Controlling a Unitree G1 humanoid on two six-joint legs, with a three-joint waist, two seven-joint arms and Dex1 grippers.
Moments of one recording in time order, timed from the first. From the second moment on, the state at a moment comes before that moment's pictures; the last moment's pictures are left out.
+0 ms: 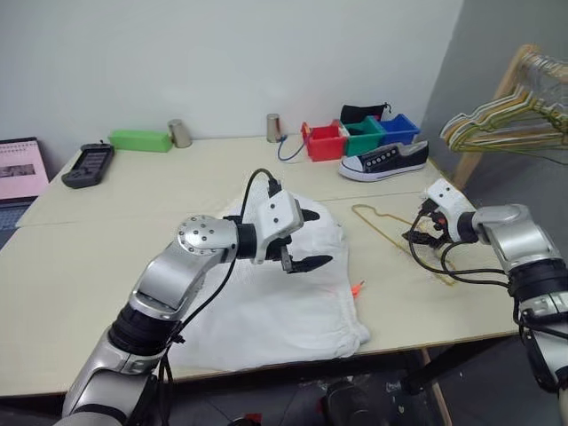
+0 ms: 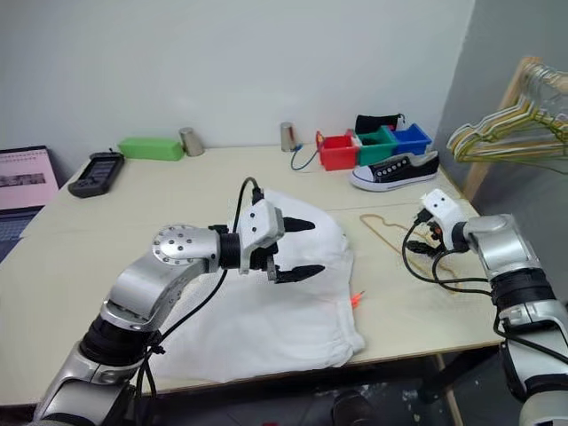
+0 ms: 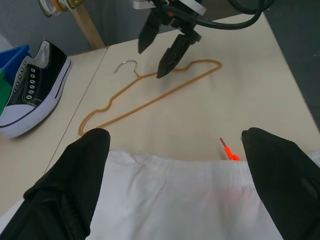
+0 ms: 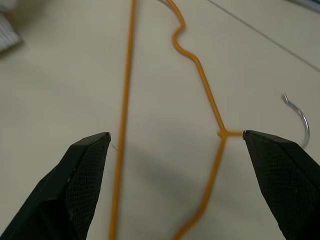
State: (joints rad) left arm -0.57 0.55 -0.27 -0.28 -0.26 0.56 -0.90; right arm -0.81 -0.74 0.20 0.68 0.02 0.53 0.89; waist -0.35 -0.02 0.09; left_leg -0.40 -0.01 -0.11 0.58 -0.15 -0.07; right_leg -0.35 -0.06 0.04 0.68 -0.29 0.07
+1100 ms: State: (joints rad) left arm -0.53 0.45 -0.32 -0.27 -0.24 0.60 -0.82; right arm -0.88 -0.73 0.18 1.05 -0.06 0.50 1.01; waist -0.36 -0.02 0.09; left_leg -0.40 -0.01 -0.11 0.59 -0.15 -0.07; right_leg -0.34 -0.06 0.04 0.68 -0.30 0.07
